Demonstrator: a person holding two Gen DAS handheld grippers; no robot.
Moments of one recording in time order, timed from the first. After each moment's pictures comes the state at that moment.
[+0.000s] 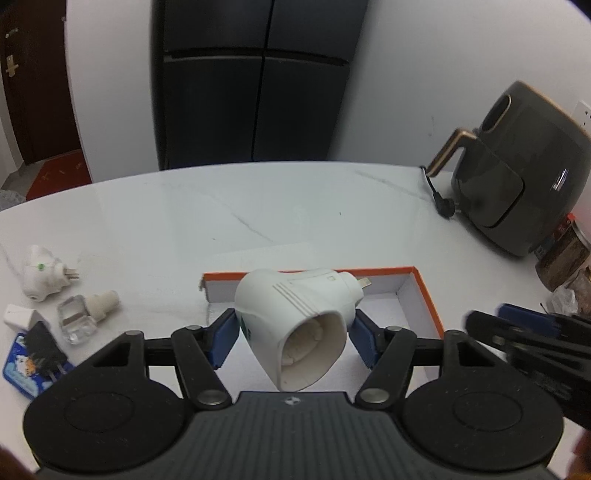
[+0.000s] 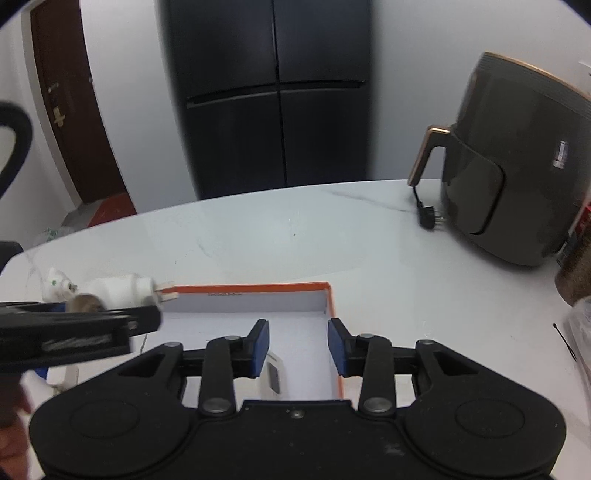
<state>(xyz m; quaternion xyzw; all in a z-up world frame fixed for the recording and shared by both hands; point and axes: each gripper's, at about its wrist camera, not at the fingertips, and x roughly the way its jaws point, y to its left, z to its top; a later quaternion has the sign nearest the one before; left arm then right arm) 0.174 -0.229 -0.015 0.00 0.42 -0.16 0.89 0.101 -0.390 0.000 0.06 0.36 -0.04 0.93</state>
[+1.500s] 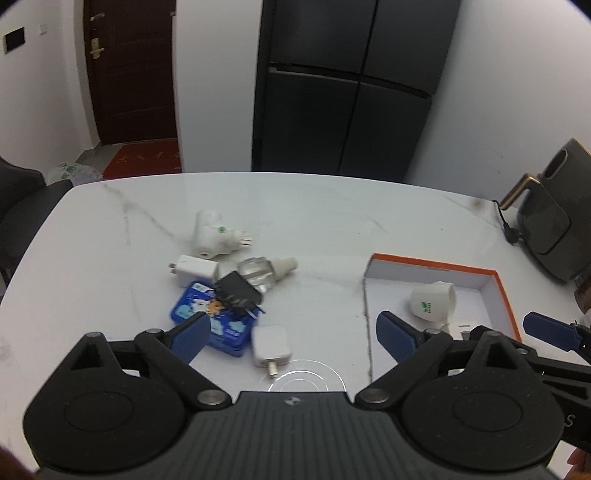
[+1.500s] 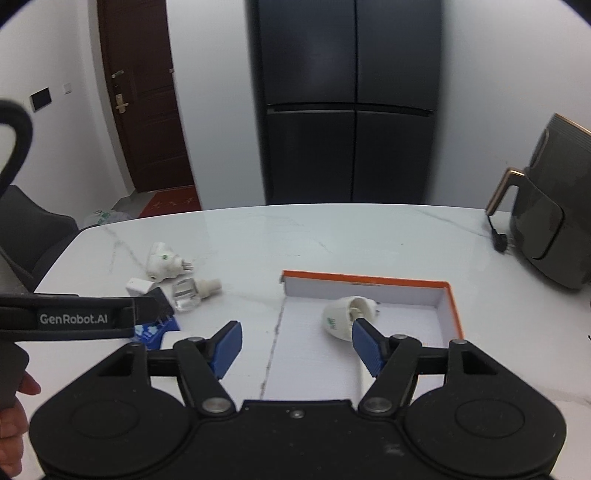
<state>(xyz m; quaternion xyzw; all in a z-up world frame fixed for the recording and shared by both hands) 0.104 -0.078 0.035 -0.03 0.41 -0.04 0.91 0.055 -0.244 0.028 0.03 0.34 0.03 0.94</state>
